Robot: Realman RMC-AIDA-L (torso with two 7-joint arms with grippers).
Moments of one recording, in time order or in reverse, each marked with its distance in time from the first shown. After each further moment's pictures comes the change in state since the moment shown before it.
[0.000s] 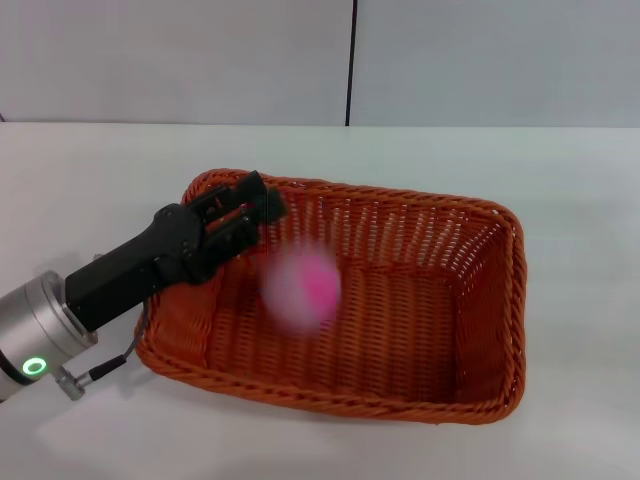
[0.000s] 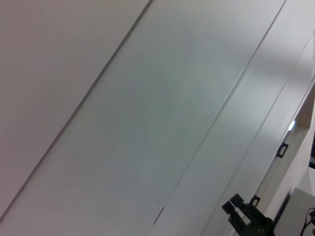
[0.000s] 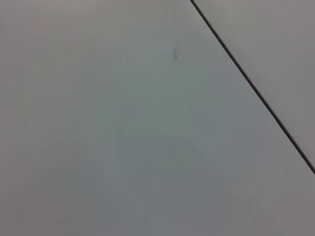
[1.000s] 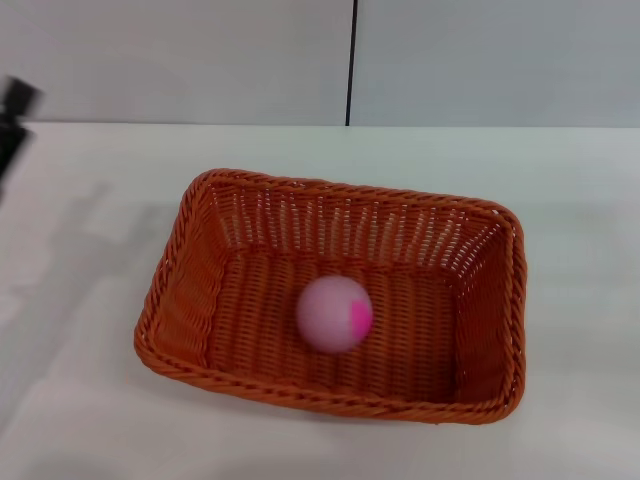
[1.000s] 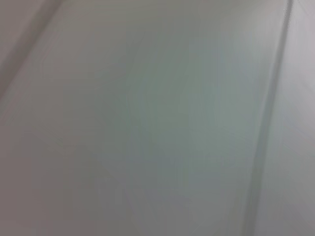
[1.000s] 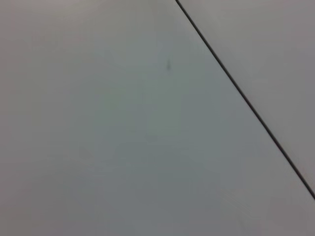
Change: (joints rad) left arm 0.168 -0.001 -0.550 -0.046 -0.030 -0.143 0.309; right arm -0.009 0.000 0.020 -0.005 0.003 -0.010 0.006
